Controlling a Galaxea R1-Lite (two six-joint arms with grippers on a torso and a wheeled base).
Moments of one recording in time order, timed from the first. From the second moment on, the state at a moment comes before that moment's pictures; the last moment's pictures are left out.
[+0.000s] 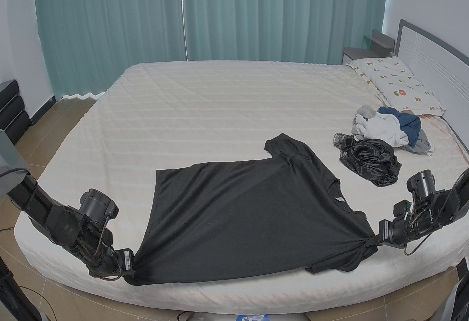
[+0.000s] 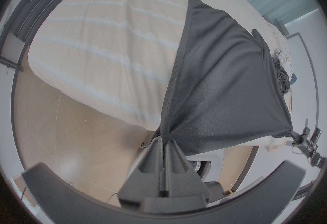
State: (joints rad) left arm -0.20 1.87 -0.58 0.04 -0.11 -0.48; right arm -0.01 1.88 -0.53 -0.25 0.36 0.28
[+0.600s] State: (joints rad) left arm -0.23 1.97 -0.64 0.03 -0.09 -0.50; right arm 0.04 2.04 -0.56 -0.38 0.30 0.30
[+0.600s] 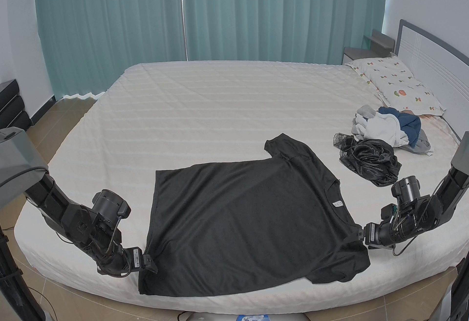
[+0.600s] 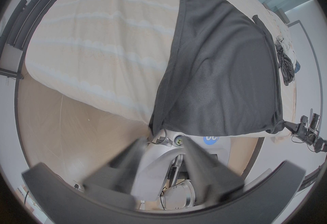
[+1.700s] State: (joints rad) left arm -0.13 2.40 -1.68 0.04 -0.15 -0.89; right arm 0.12 2.17 -0.58 -0.83 0.25 0.73
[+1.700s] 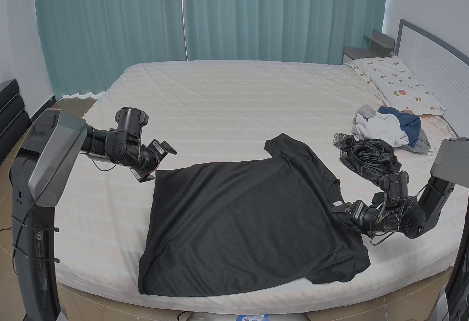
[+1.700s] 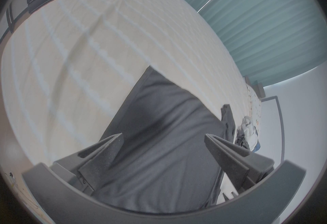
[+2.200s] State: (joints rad) left arm -0.09 2.64 -1.91 -0.04 -0.07 -0.89; right arm 0.14 2.18 -0.56 -0.87 0.25 0.77
